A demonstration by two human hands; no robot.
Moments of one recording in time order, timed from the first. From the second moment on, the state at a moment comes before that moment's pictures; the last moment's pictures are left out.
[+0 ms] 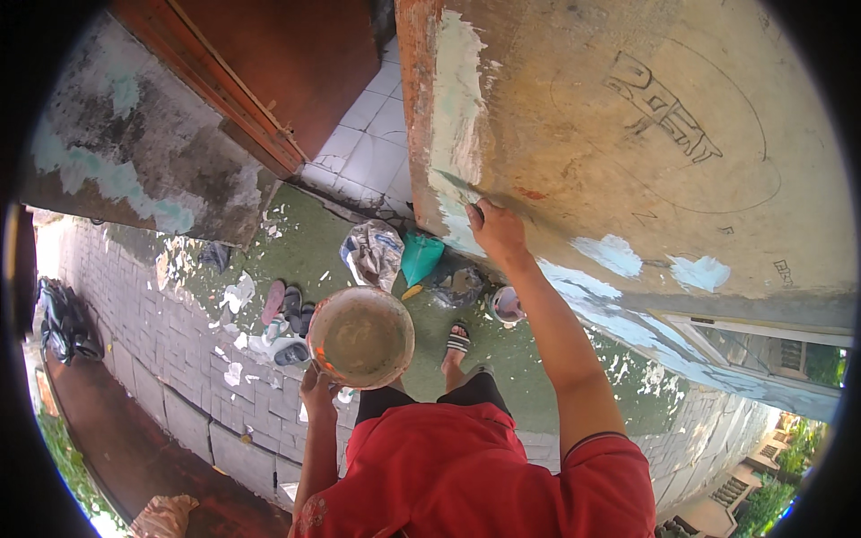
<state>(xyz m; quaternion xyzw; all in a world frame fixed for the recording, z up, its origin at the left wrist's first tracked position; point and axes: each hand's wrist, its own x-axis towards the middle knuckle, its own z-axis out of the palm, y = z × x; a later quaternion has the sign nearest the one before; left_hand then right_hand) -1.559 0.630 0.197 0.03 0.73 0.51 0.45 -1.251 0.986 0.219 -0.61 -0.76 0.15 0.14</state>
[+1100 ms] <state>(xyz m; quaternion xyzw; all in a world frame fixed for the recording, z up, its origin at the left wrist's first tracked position) -1.569 0.634 0.202 0.03 0.74 0.49 0.46 -1.263 0.972 0.171 -0.58 -0.75 0.18 0.27</state>
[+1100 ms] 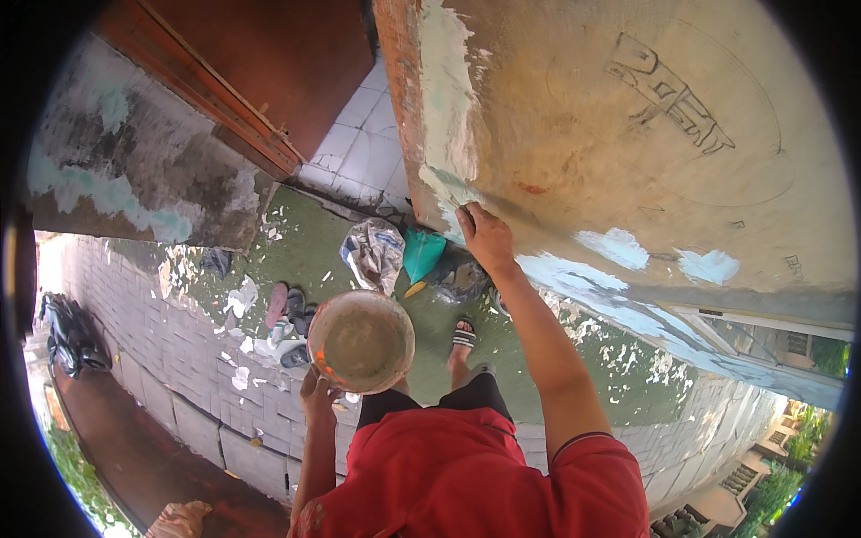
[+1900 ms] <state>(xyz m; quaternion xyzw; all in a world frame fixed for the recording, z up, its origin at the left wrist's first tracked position) -1.615 0.639 0.170 0.09 0.77 0.41 0.48 -1.329 0.967 0.077 -0.59 -0.58 0.29 0.48</state>
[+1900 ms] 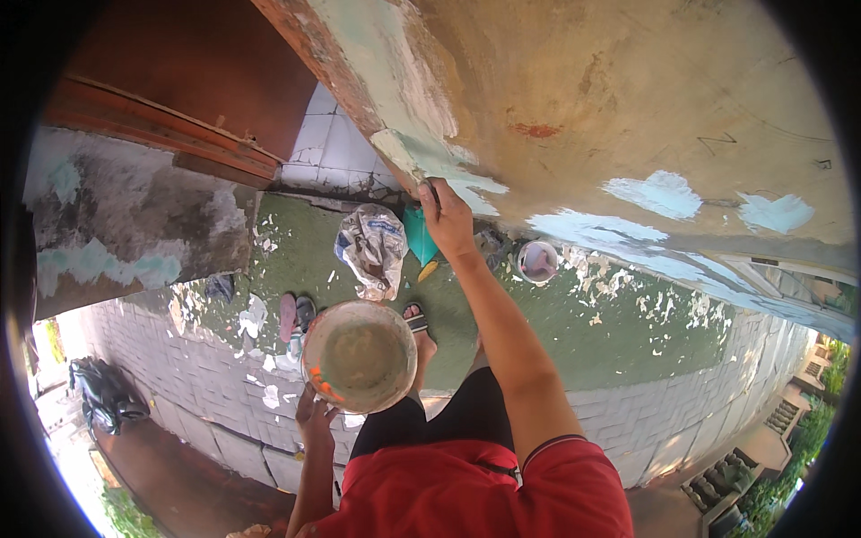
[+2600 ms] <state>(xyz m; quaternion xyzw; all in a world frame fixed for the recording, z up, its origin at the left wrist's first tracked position) -1.627 0.631 0.152 0.11 0.78 0.38 0.48 -1.347 0.961 0.025 -0.55 -0.51 0.36 0.56</state>
